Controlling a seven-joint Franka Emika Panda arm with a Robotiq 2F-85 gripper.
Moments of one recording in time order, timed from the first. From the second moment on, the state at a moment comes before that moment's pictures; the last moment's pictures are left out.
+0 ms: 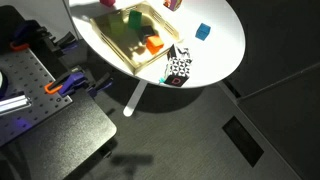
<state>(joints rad) -0.06 -0.22 -0.18 -2.33 -0.01 1.90 -0.22</state>
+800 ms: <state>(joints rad) -0.06 -0.19 -0.17 -2.33 -0.01 1.96 -0.18</state>
